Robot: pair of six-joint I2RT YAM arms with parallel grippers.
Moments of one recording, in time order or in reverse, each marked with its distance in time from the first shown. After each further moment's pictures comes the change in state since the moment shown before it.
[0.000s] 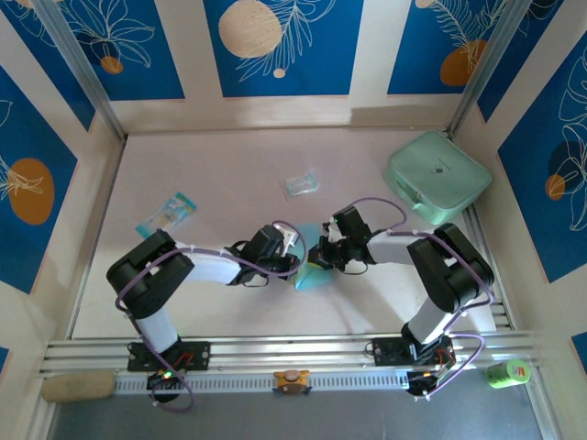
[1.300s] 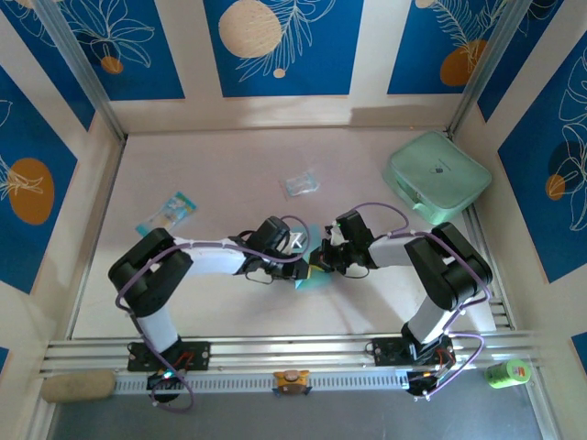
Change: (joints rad) left arm 0.013 0.019 0.131 -0.218 0.339 -0.220; right arm -0.012 0.010 -0.052 0.105 -0.018 0.023
